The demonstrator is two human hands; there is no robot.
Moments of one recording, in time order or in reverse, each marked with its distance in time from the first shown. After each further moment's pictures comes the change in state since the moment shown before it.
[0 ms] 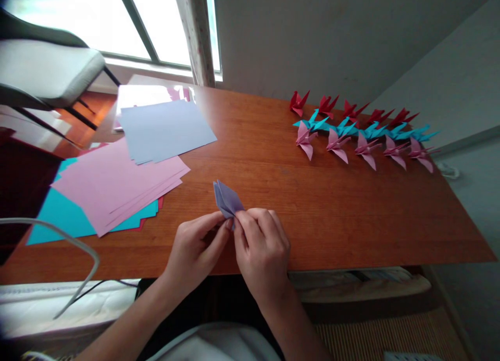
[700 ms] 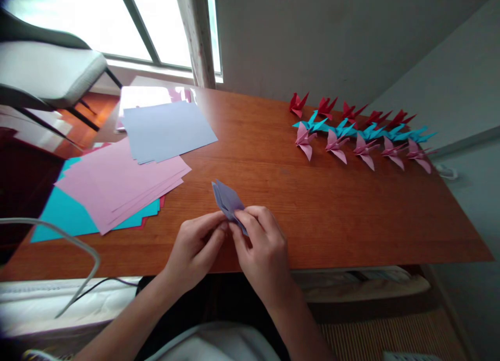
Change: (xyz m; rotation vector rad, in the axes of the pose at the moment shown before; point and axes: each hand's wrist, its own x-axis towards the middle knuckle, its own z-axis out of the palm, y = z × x) left_hand 0.000 -0.001 -0.006 -0.099 -0.061 0.068; right_hand 0.000 0.003 -0.005 0.169 -0.083 0.039
